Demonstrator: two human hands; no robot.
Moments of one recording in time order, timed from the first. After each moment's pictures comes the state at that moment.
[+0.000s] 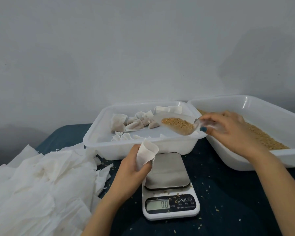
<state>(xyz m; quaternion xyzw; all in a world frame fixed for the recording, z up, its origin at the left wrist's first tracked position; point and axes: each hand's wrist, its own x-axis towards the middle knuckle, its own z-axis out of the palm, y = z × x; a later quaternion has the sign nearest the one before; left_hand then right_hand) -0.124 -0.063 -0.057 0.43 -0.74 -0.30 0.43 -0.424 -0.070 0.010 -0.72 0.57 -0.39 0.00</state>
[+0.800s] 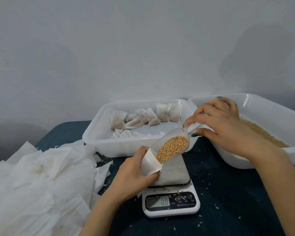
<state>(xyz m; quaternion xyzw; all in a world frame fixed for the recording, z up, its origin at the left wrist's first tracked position) -0.124 -0.058 -0.057 0.46 -0.78 -0.27 0.34 -0.395 -0.055 0.035 -0.82 0.49 -0.25 -0.18</state>
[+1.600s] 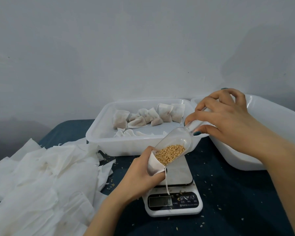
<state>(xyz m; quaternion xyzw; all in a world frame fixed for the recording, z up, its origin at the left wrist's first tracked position) -0.133 -0.054 -0.057 0.40 -0.75 -0.38 0.37 -0.377 -0.041 0.060 -0.82 0.48 -0.23 -0.22</state>
